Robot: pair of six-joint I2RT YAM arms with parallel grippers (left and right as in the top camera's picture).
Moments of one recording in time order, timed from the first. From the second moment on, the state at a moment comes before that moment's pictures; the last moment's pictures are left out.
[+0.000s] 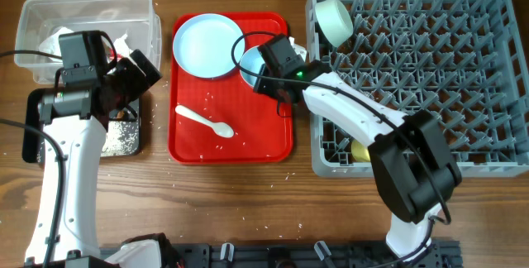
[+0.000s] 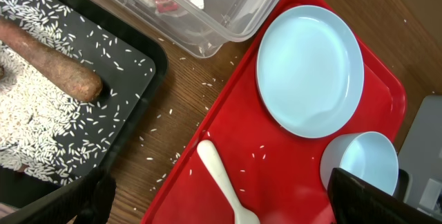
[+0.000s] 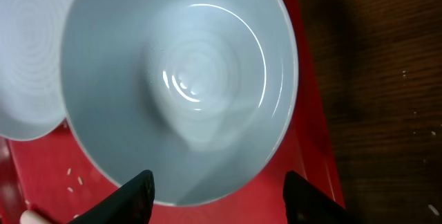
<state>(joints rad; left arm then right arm) 0.14 1.36 1.18 -0.82 0.08 -0.56 0.60 1.97 1.36 -0.48 0.03 0.88</state>
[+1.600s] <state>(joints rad) 0.14 1.37 1.18 -0.82 0.08 -0.56 0.64 1.90 1.37 -0.73 1.18 -0.32</state>
